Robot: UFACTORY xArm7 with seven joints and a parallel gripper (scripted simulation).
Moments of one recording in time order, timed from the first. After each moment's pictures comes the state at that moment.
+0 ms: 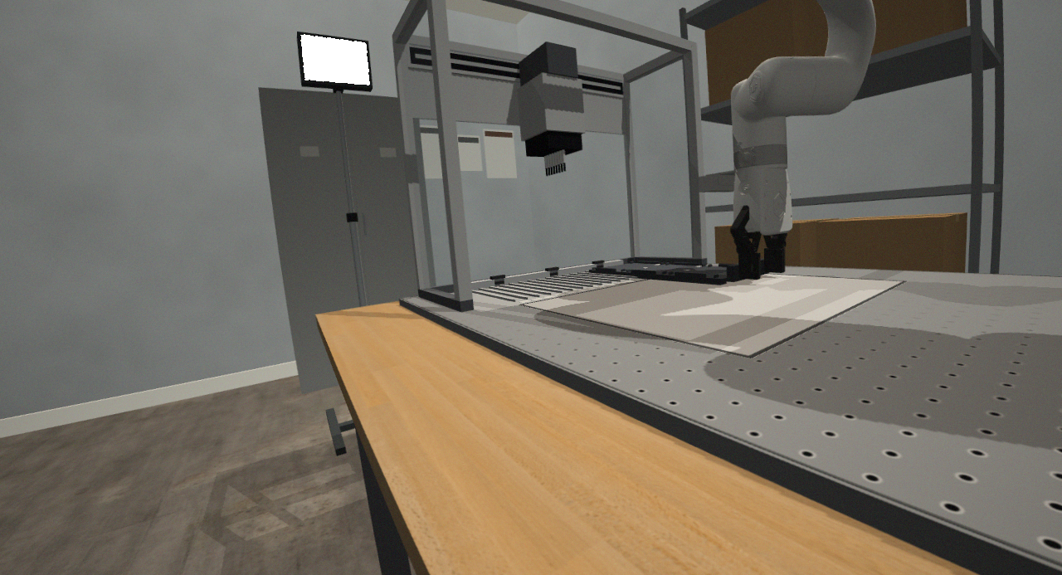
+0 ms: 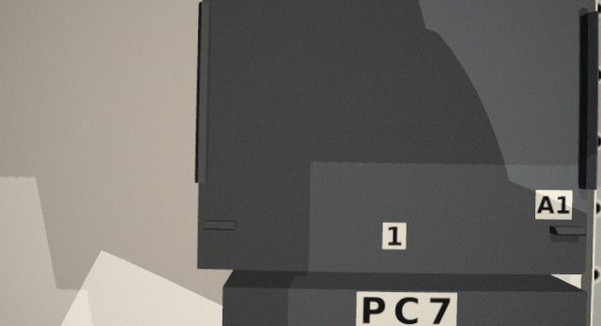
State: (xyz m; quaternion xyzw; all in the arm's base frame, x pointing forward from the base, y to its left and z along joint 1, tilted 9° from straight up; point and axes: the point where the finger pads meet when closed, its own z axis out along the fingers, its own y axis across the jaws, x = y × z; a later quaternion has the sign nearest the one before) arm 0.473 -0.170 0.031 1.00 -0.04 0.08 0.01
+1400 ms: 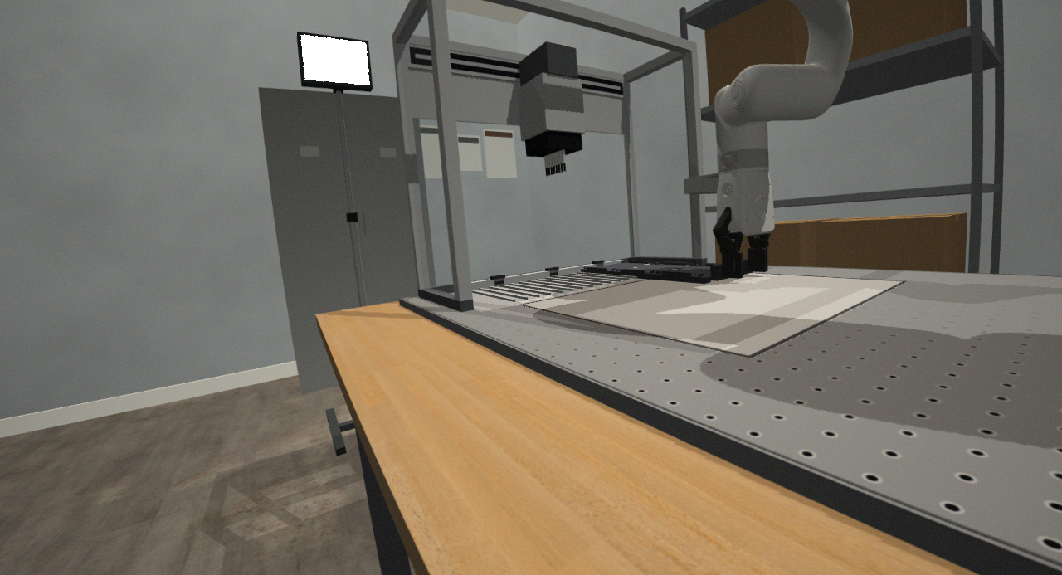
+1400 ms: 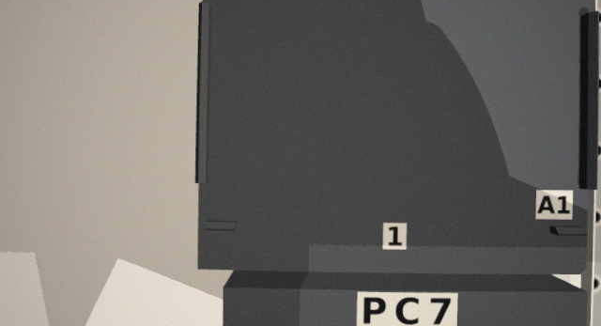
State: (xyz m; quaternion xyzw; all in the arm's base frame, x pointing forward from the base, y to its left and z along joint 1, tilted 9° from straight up) arm 0.500 -0.172 0.035 1.00 -0.04 0.08 0.01
